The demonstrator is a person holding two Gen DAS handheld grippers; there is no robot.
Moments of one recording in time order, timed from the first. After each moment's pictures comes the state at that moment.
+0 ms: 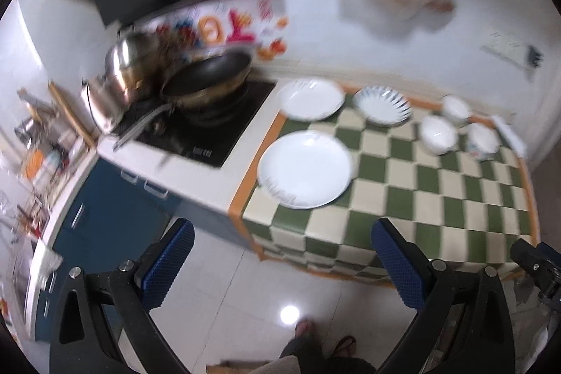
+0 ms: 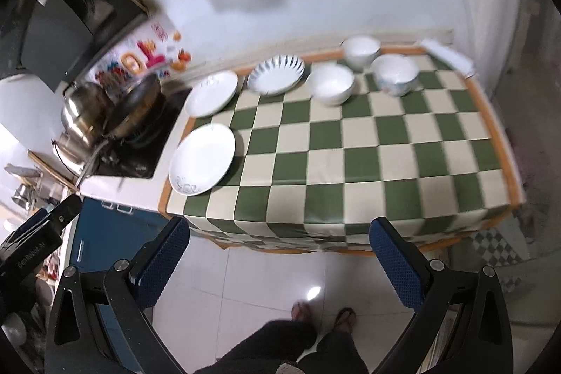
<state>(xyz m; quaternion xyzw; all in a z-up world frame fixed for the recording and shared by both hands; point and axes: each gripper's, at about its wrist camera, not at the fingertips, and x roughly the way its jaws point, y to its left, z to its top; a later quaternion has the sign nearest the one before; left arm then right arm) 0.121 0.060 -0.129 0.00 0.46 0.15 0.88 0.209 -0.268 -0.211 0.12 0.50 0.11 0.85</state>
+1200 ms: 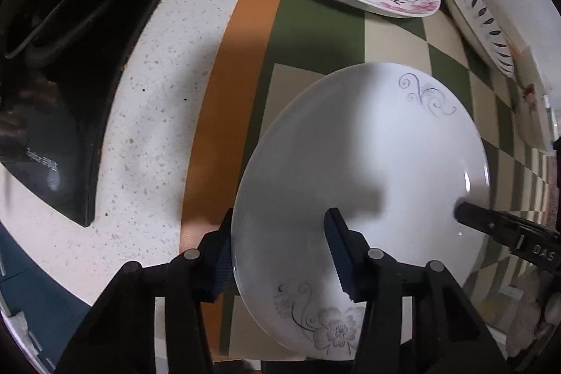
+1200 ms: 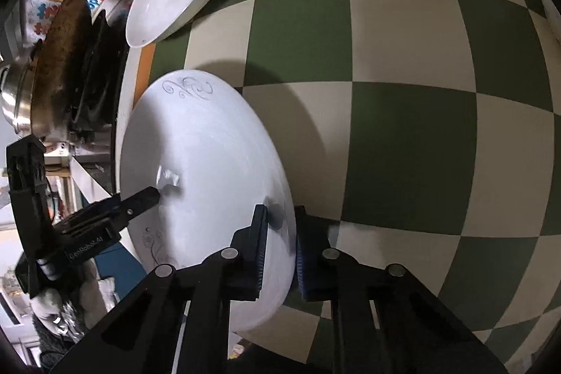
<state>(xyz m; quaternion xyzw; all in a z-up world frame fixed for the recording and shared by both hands) 0.385 0.216 -0.394 -0.08 0.69 -0.01 0.72 0.520 -0.048 -0.492 0.17 0.71 0.17 0.66</state>
